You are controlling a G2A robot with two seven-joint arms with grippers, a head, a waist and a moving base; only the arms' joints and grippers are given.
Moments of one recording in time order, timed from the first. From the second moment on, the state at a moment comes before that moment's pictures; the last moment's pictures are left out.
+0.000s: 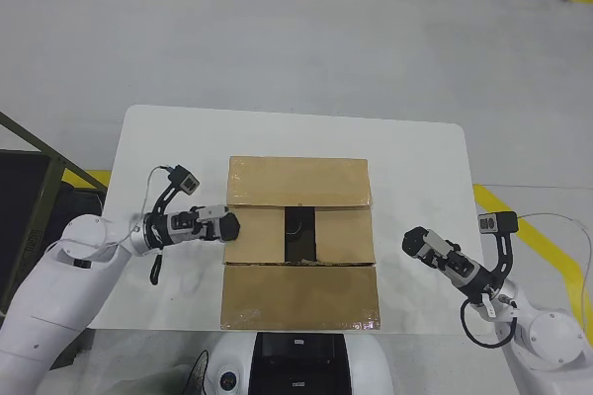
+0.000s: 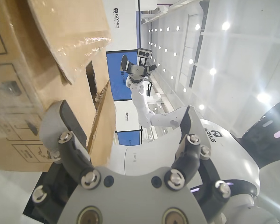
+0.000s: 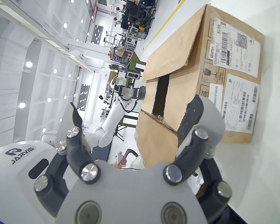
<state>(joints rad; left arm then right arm) 1.38 -0.74 -1.33 -1.60 -0.77 -0.28 -1.14 -1.82 -1.02 1.60 -1.96 0.36 -0.39 0.71</state>
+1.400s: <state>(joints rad) 0.96 -0.89 -1.15 -1.36 -0.97 -0.30 -1.12 -1.82 -1.02 1.60 -1.96 0.36 -0.39 0.71</state>
